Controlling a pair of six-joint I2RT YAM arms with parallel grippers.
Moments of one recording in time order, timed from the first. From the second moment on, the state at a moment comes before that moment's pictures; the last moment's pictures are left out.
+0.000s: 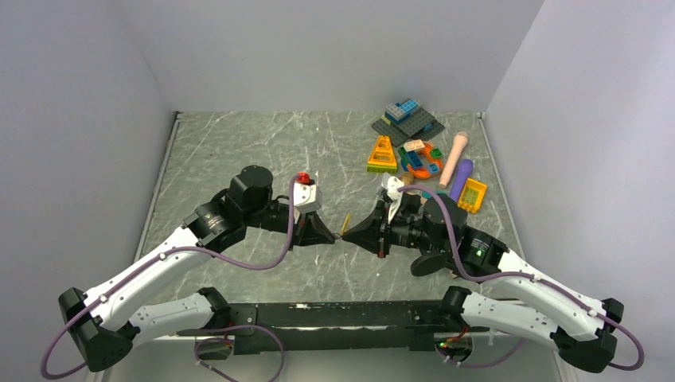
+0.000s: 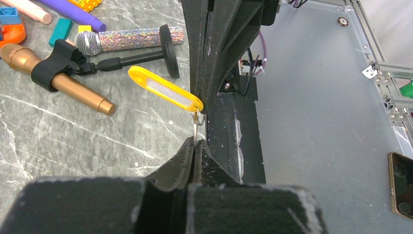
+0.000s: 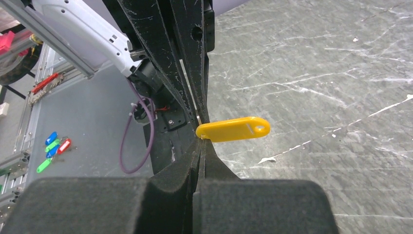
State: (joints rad) left arm -0.81 1.00 1.00 -0.37 0.80 0.09; right arm 0.98 0.77 0.85 -0.23 -0.32 0.25
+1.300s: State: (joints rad) left arm -0.81 0.99 1.01 -0.34 0.81 0.09; right arm 0.99 0.82 0.88 -0.25 -0.32 0.24
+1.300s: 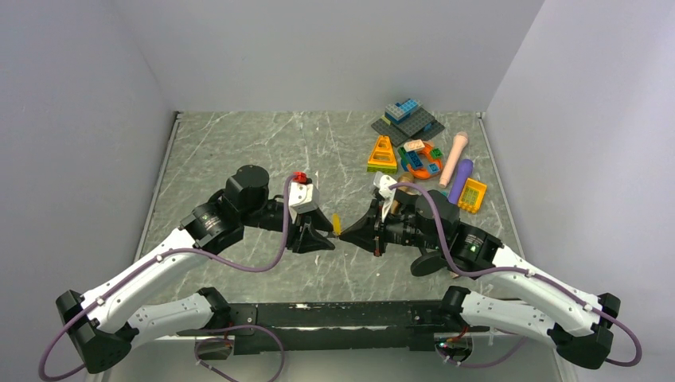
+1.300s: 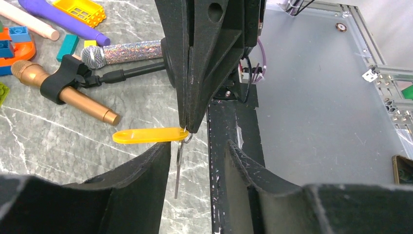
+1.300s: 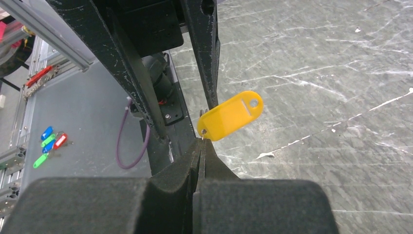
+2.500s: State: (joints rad) left arm -0.81 0.95 1.01 -0.33 0.76 0.08; right arm 0.99 0.80 0.86 -0.16 -0.41 0.24
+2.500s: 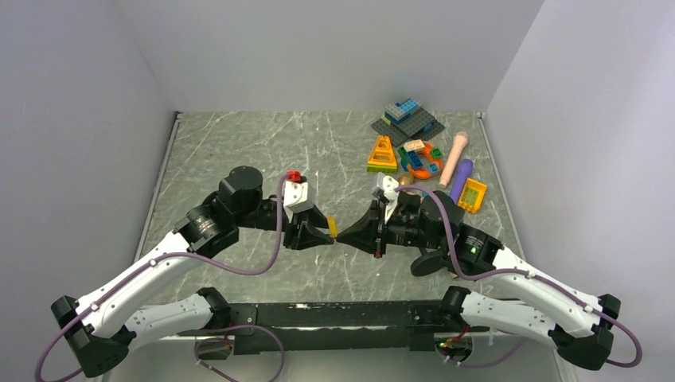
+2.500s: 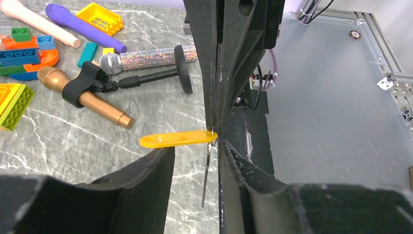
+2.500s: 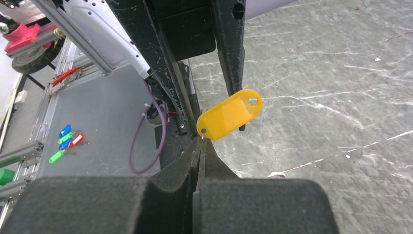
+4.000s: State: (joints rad) left arm -0.60 0.75 0.93 -0.05 0.67 -0.20; right arm 0.99 0.79 0.64 0.52 -0.25 0.48
